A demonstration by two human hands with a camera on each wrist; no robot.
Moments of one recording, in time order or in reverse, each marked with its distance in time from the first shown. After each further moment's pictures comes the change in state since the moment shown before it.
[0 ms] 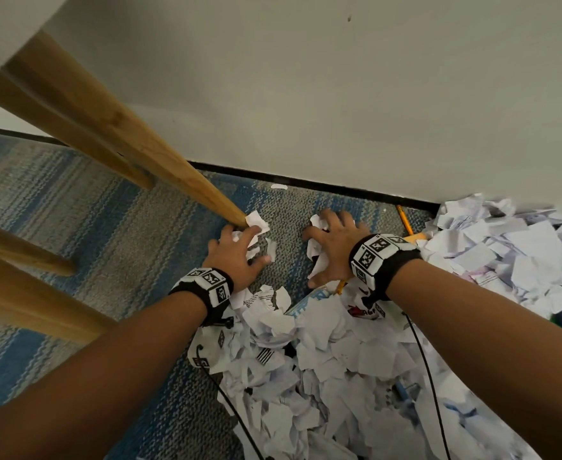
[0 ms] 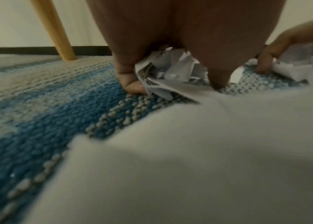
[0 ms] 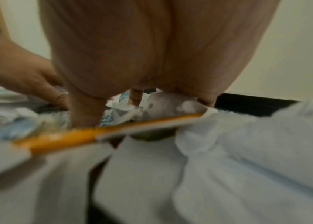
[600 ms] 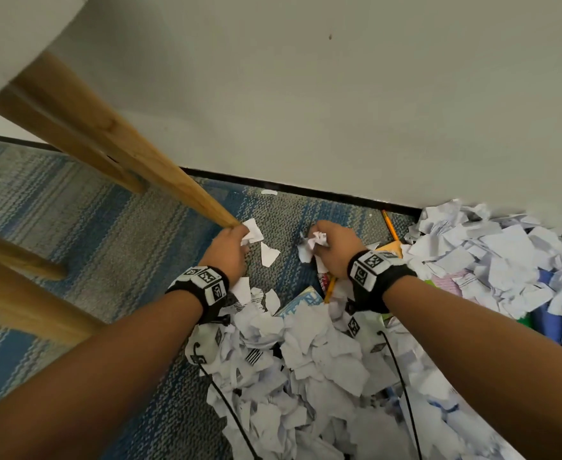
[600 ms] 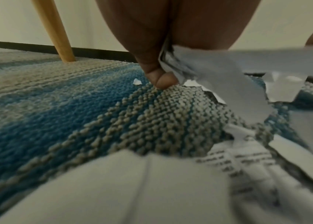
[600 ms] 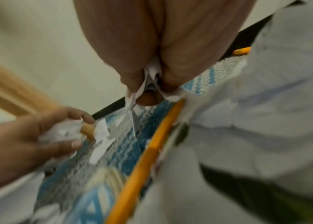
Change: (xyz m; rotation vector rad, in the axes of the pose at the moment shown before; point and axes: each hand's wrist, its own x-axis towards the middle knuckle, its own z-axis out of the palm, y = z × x) left_hand -0.005 0.024 -0.019 -0.213 0.142 0.091; right_hand -0.013 0.003 0.001 0.735 0.266 0.106
